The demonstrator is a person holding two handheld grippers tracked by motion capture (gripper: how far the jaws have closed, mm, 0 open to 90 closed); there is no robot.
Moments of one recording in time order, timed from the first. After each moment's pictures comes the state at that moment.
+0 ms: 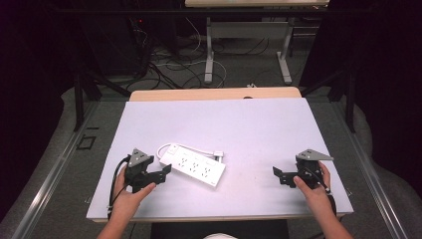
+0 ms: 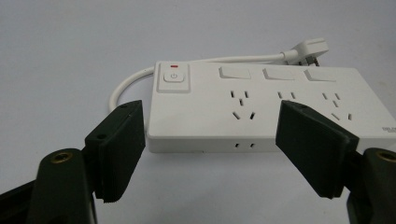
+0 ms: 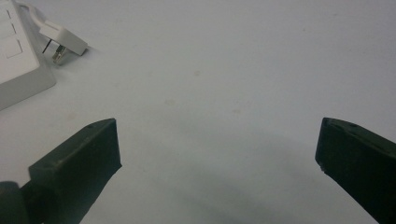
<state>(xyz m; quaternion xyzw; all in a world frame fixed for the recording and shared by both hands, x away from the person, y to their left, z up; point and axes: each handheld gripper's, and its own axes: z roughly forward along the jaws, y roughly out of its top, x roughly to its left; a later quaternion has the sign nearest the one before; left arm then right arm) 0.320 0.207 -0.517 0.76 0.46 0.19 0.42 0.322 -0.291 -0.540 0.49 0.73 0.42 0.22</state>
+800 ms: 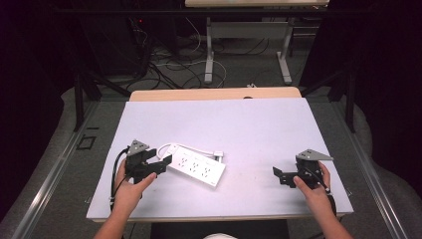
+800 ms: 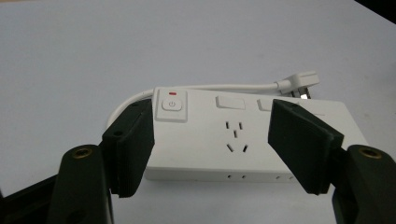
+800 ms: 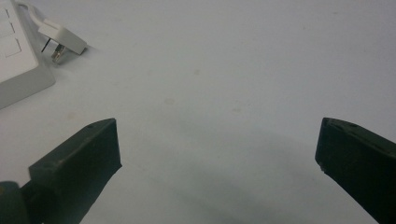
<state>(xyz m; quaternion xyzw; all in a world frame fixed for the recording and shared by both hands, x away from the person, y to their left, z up) 0.337 0.201 -0.496 0.74 0.48 0.17 0.44 0.322 -0.291 -0.540 0.49 0.73 0.42 0.22</state>
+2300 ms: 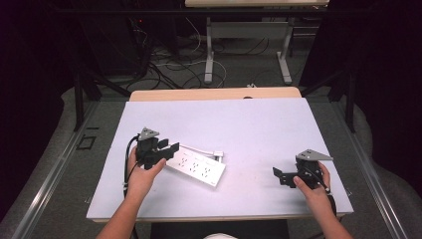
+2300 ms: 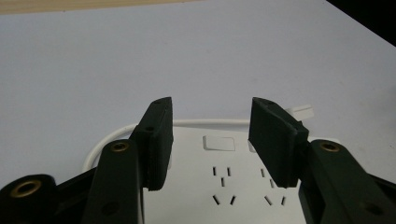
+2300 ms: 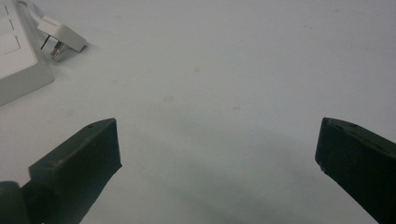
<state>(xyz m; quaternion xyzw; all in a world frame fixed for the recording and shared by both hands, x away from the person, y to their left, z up) 0.368 0.178 -0.488 0.74 0.49 0.16 0.44 0.323 -0.292 -0.541 0.48 0.74 0.42 0.22</state>
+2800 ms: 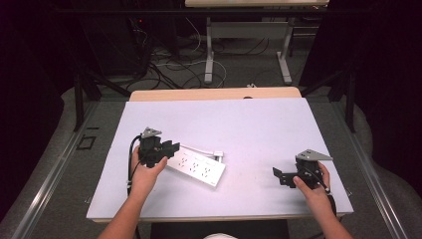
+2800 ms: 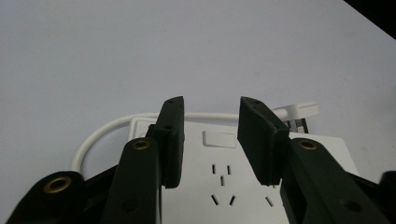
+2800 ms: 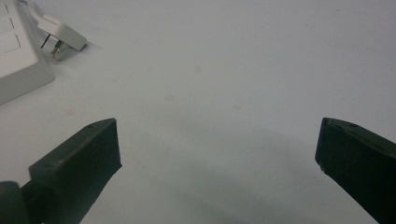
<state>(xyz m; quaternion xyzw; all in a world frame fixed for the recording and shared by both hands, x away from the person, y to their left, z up) 0.377 0.174 -0.495 0.74 0.51 0.13 0.42 0.323 -0.292 -0.542 0.48 0.74 0.42 0.22</state>
